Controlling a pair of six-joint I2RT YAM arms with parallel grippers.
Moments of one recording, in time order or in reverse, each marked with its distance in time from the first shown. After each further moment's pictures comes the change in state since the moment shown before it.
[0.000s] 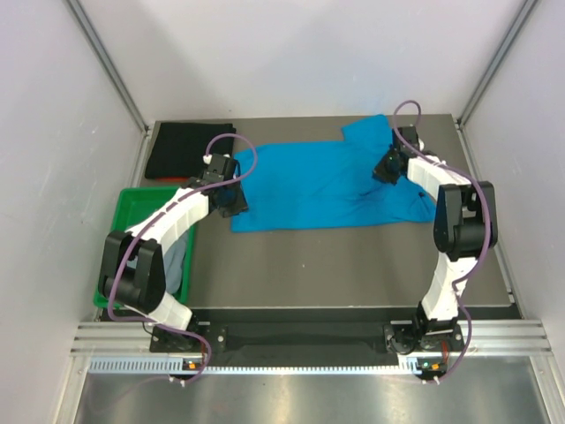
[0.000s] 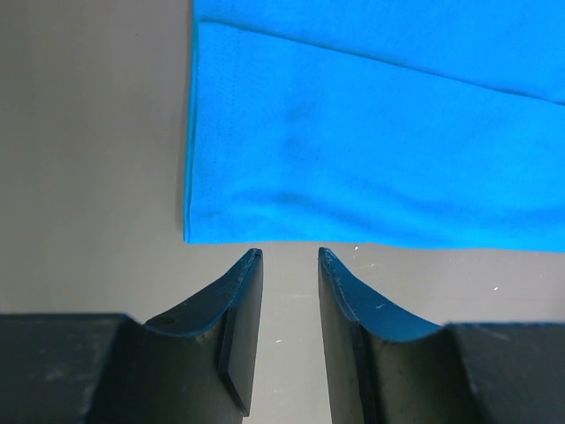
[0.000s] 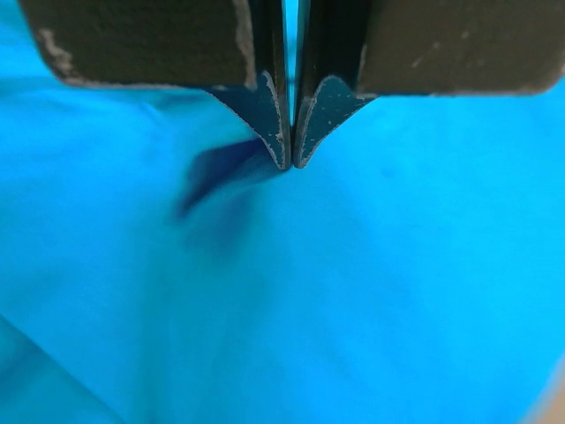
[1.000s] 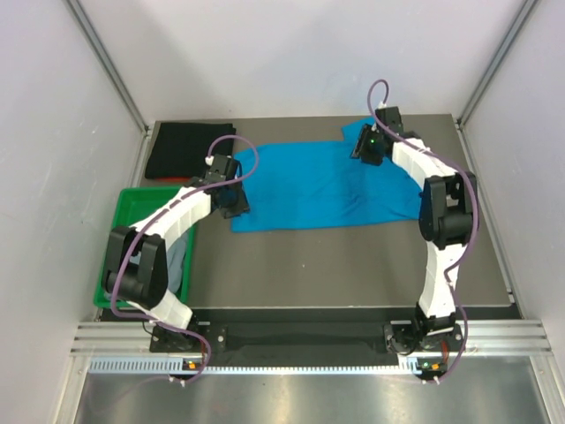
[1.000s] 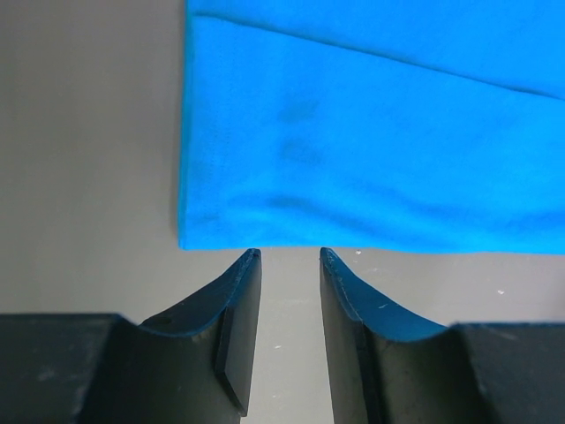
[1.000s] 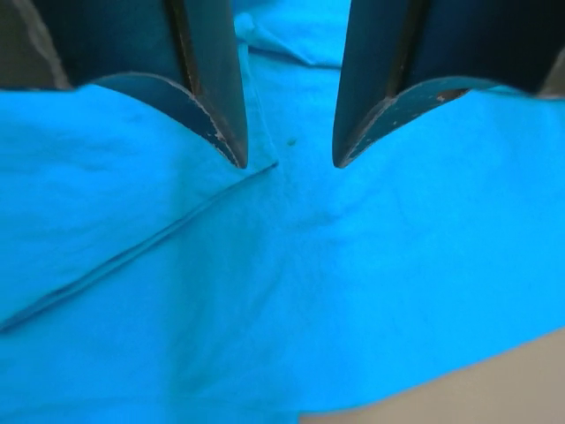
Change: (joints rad) left arm 0.000 0.032 0.000 0.008 0.006 -0.003; right arm 0.086 0.169 0.307 -0.003 -0.114 -0.263
